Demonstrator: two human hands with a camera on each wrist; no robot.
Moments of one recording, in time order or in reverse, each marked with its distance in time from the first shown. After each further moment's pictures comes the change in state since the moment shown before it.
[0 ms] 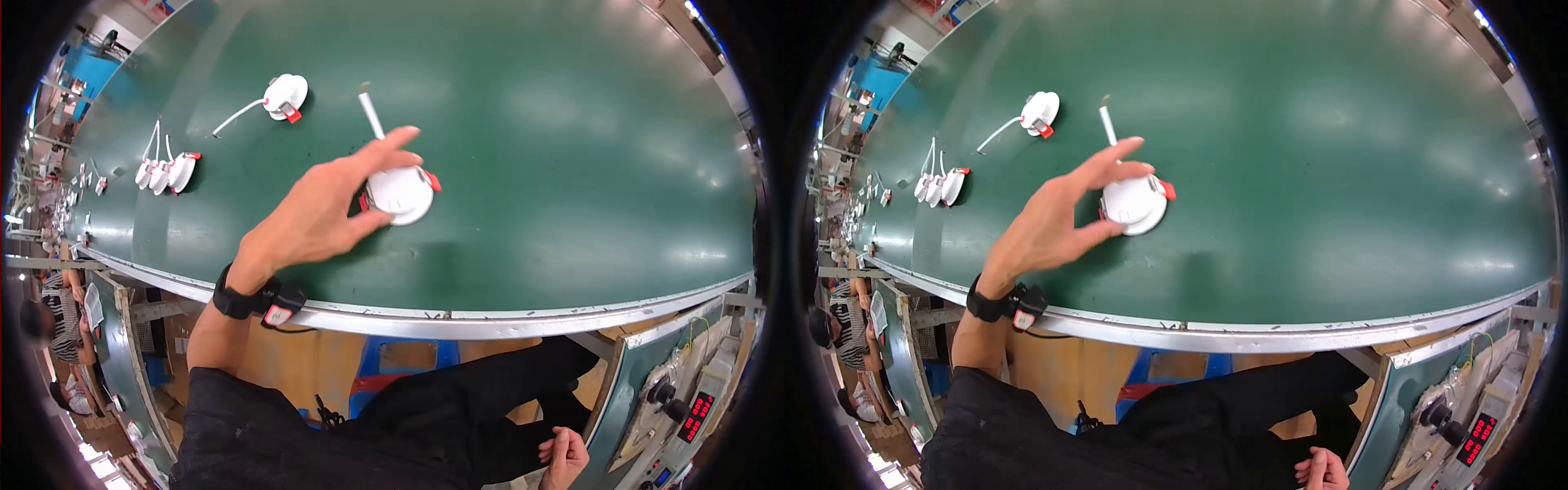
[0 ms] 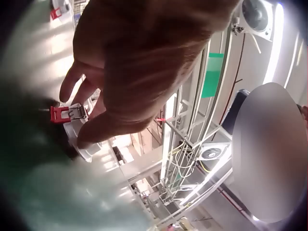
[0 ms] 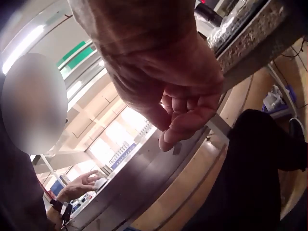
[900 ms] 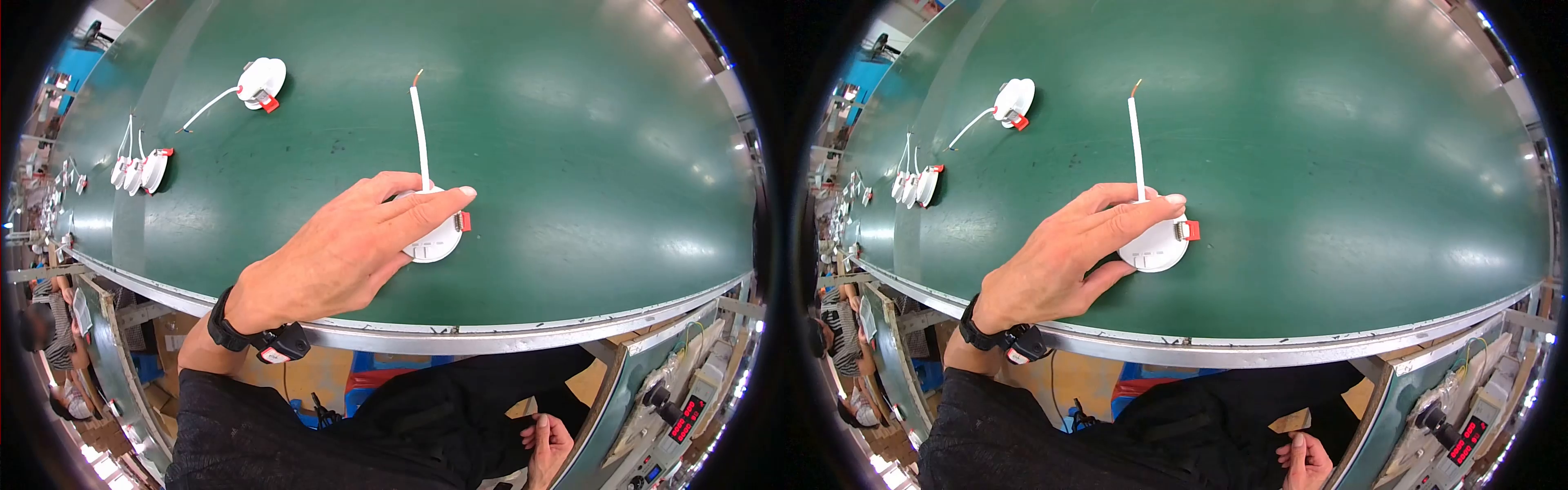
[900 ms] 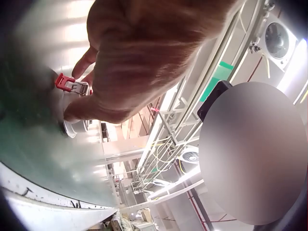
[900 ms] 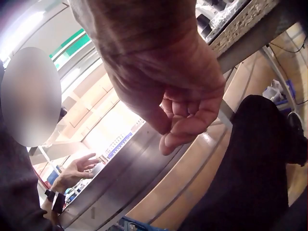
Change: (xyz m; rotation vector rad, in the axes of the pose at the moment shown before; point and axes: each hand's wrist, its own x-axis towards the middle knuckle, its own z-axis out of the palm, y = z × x) left_hand -0.001 -0.005 0.026 0.138 -0.037 0.320; right_hand 0.013 -0.013 0.042 -0.051 -0.099 0.059
